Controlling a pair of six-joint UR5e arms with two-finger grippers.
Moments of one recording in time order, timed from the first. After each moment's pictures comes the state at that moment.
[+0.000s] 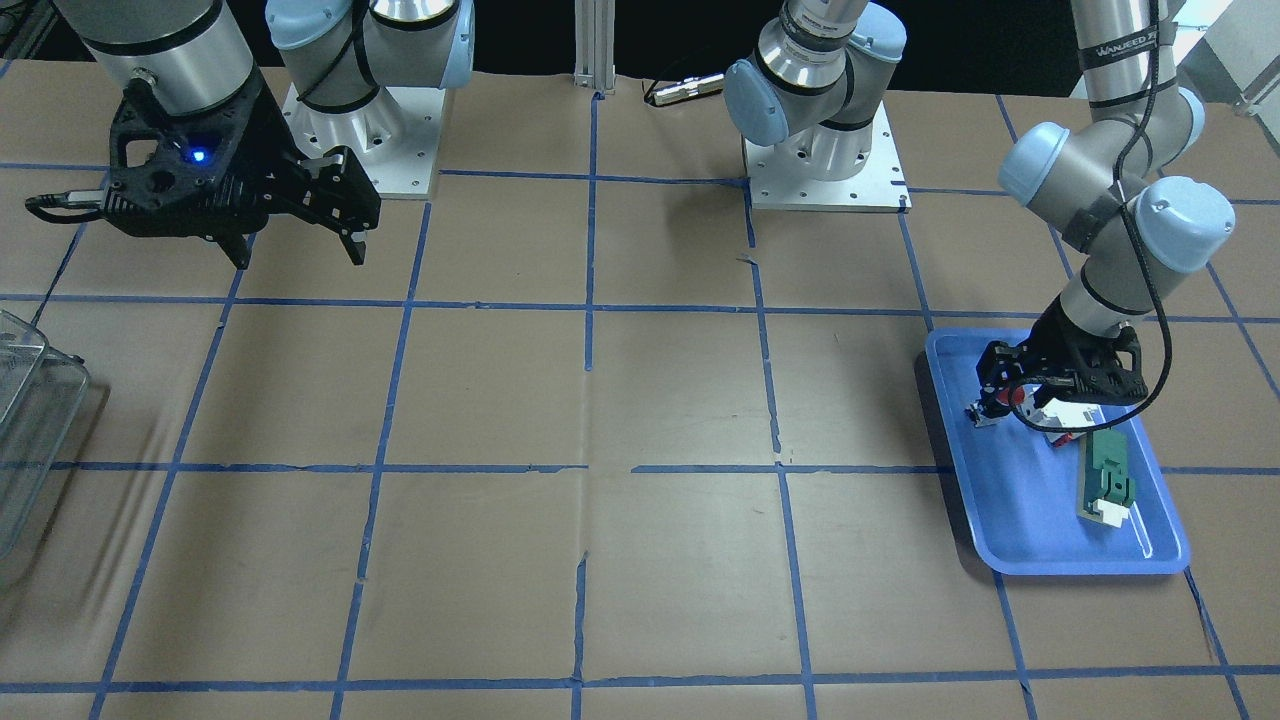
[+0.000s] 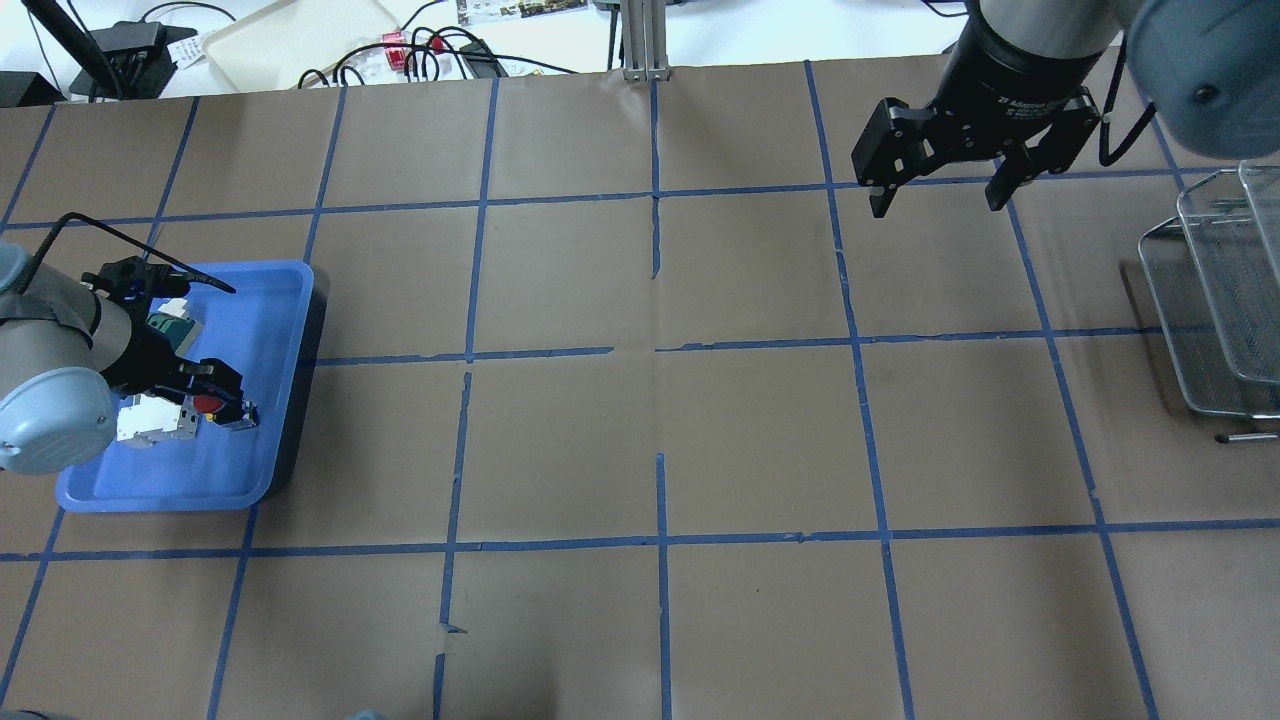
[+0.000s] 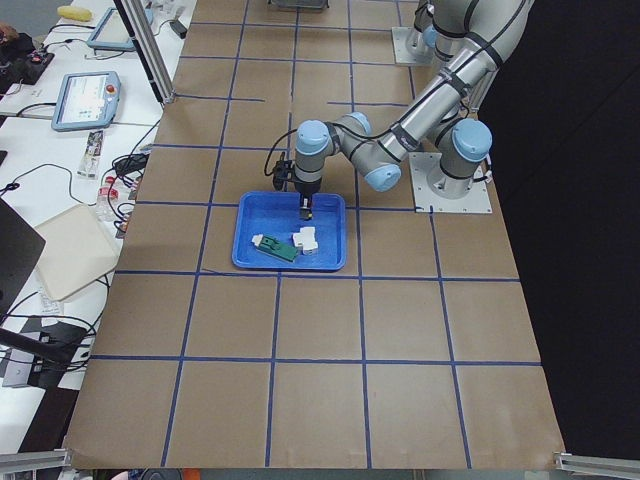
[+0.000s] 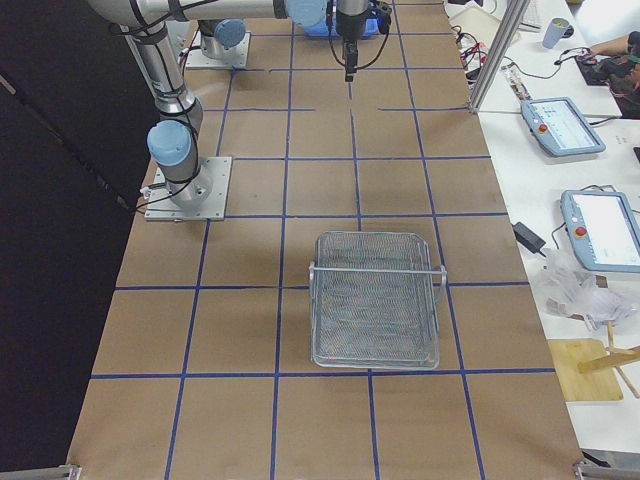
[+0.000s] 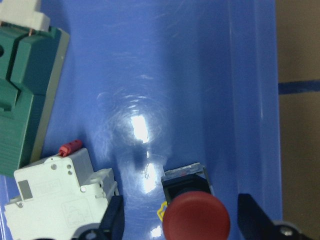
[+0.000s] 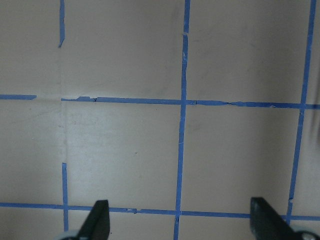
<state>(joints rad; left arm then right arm) -0.99 -1.76 -2.12 -0.77 1.54 0.65 1.58 -1.55 1.52 -1.56 -1.53 -0.04</state>
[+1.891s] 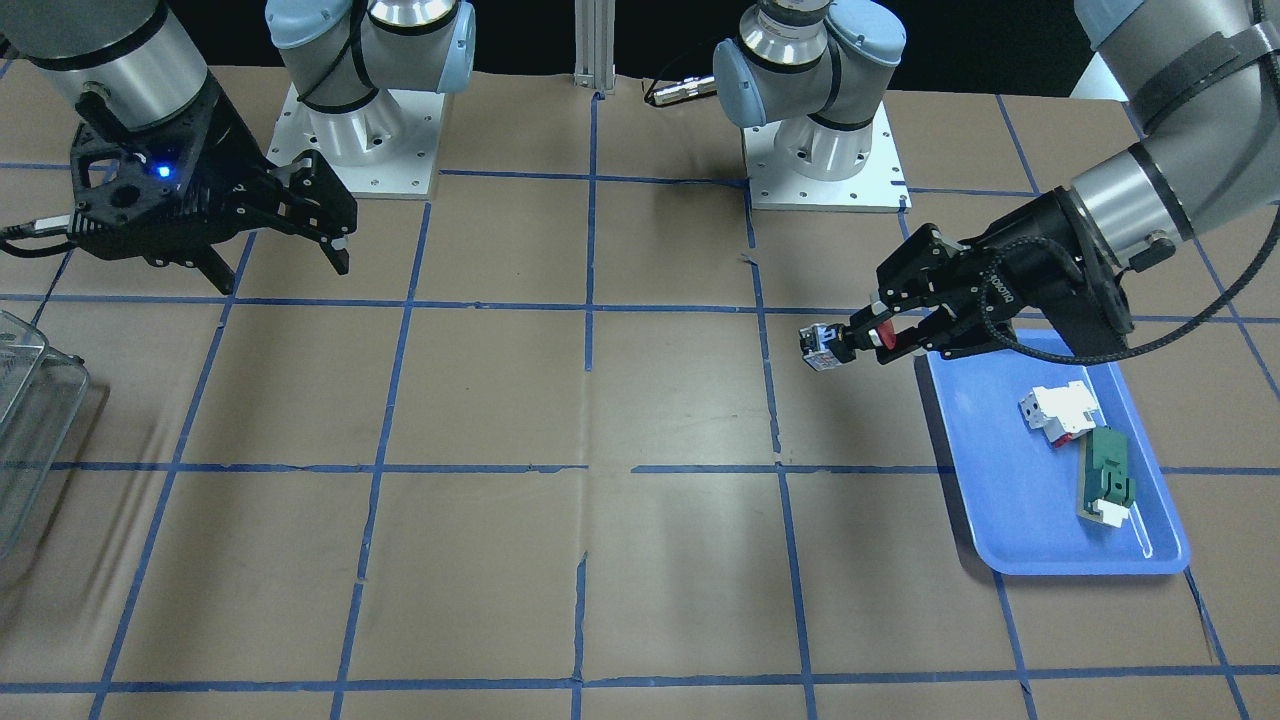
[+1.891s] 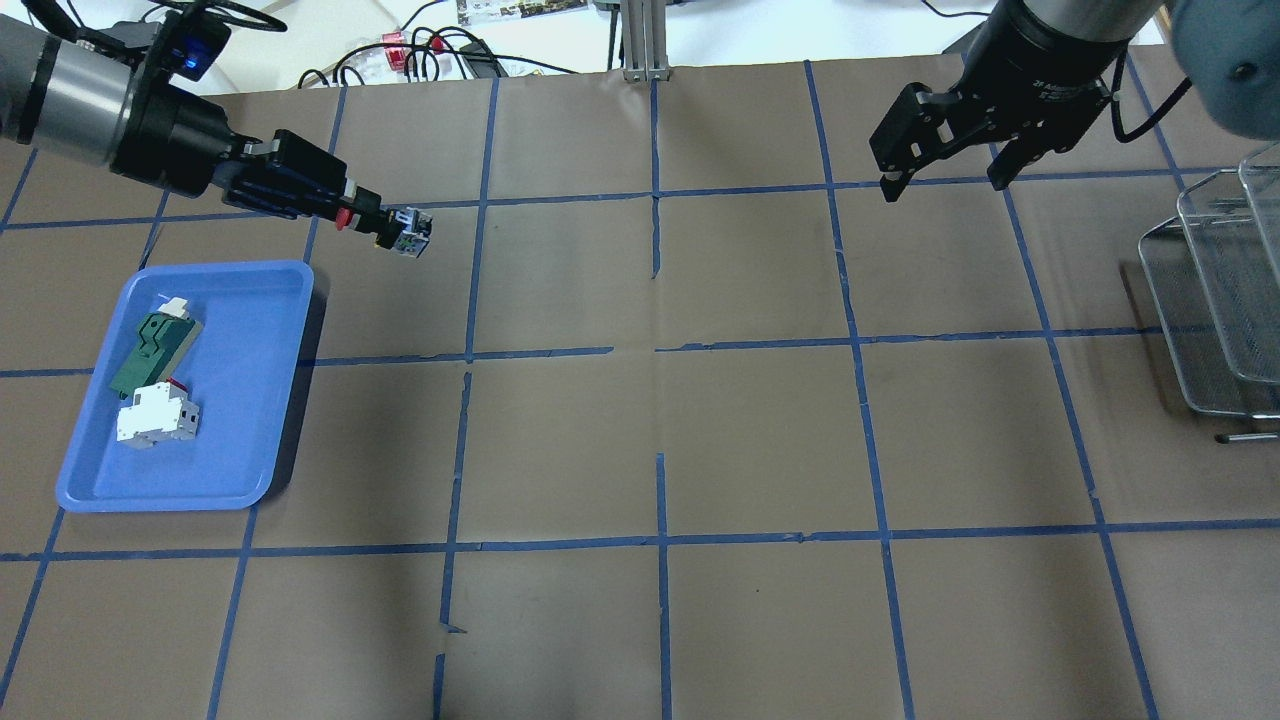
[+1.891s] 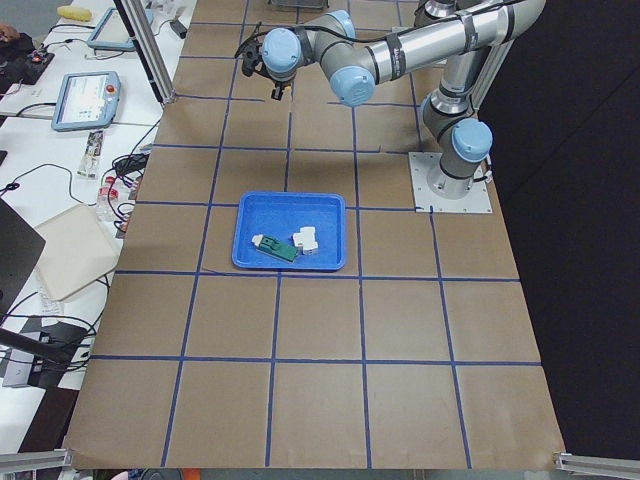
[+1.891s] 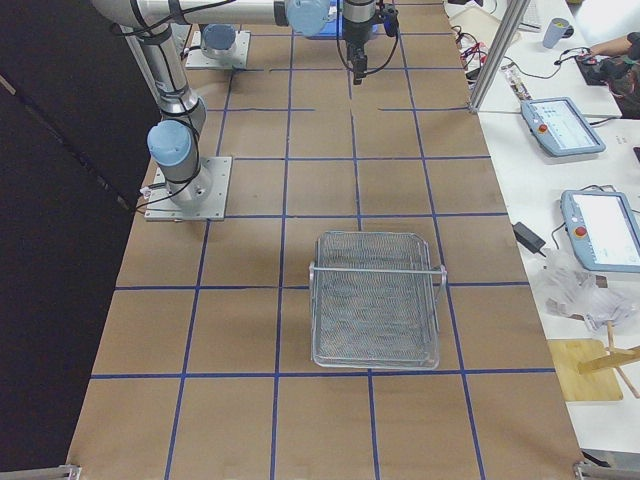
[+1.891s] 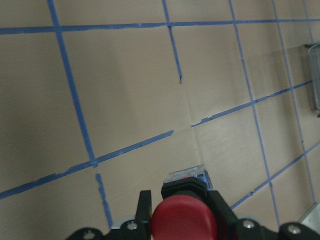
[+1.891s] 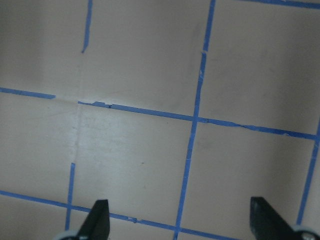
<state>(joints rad) -1.24 -1.65 -1.67 -1.61 0.82 0.65 1.51 -1.53 1.52 -1.62 -1.39 -0.23</state>
